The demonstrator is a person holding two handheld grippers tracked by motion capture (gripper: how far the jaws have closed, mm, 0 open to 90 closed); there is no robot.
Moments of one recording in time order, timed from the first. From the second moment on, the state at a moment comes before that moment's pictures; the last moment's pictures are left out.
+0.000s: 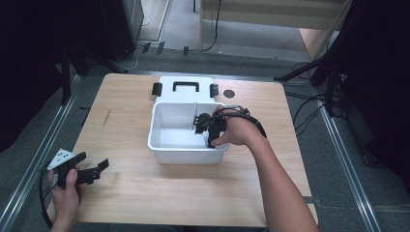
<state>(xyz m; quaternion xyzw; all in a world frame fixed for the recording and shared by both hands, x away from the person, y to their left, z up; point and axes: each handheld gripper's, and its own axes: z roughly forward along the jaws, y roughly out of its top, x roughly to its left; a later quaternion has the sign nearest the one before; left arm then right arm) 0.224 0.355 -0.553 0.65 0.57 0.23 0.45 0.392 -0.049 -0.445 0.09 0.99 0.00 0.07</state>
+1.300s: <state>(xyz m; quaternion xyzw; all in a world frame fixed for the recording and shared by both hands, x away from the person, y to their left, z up) 0.225 0.354 -0.553 0.65 0.57 0.22 0.45 0.375 -0.058 -0.395 0.11 0.99 0.05 0.10</state>
